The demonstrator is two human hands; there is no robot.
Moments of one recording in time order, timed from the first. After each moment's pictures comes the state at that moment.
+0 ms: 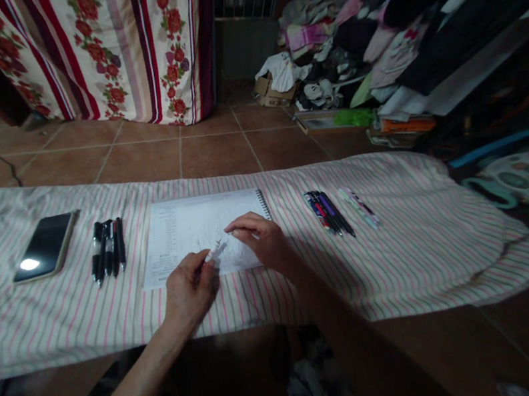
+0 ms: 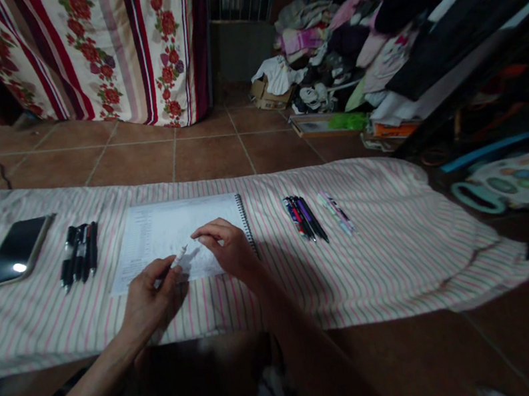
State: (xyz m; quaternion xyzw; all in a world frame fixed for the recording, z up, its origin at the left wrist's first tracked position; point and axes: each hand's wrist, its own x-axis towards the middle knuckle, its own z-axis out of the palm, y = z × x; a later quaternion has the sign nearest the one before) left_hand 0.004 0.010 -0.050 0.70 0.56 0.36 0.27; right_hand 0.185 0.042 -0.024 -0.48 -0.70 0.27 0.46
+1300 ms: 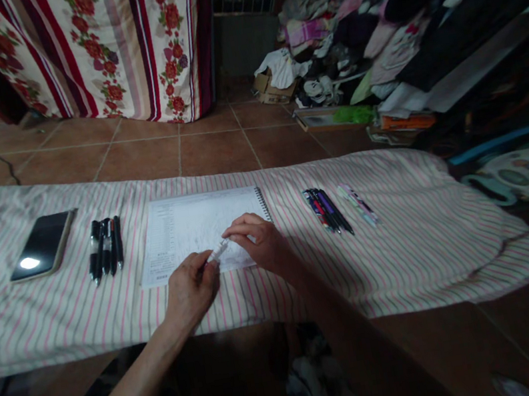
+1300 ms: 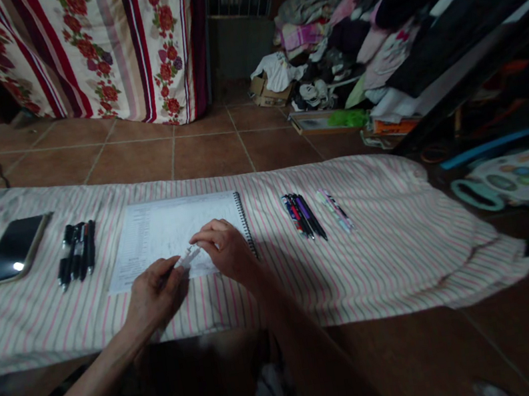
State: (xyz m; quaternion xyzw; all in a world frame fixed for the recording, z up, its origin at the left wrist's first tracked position) left_hand 0.007 0.009 -0.053 0.74 0.55 0.31 0.24; right_hand 0.188 0.041 -0.030 -0.46 -0.77 0.16 0.40
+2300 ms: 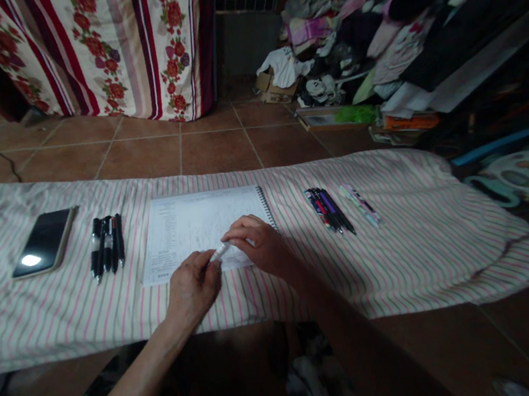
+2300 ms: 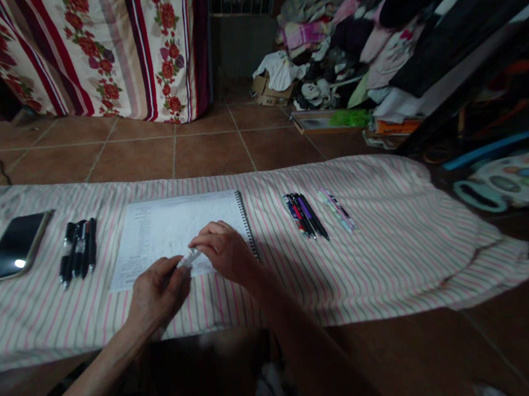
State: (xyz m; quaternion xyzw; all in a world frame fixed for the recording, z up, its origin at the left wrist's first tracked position) left_hand 0.007 0.008 -0.050 0.76 0.54 0.30 0.20; right_hand 0.186 0.039 -0.033 -0.45 -0.81 0.15 0.36
